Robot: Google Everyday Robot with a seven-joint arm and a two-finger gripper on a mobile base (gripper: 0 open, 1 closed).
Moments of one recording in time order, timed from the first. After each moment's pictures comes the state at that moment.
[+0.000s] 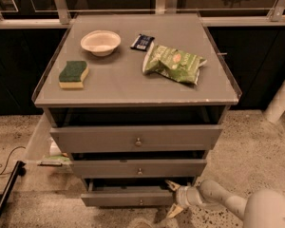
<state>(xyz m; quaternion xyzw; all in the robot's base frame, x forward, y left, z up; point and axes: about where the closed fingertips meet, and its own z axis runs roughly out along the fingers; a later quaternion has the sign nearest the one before) 0.534 -0.157 0.160 -0.64 0.65 0.17 0.36</state>
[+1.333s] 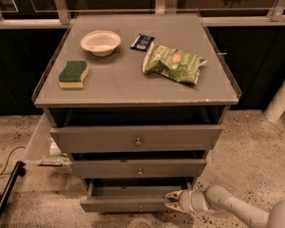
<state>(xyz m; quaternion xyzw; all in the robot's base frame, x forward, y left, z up) 0.502 -0.159 0.194 -0.65 0.64 0.16 0.38</state>
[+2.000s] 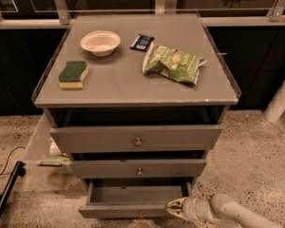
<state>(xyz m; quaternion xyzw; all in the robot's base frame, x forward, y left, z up) 0.468 -0.167 0.199 -0.64 0.64 0.17 0.39</state>
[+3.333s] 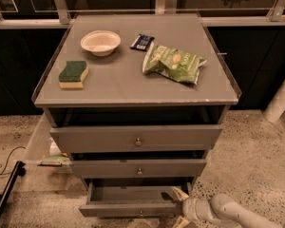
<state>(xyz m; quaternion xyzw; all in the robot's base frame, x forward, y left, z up) 0.468 -0.167 0.198 -0.64 0.64 0.17 0.39</state>
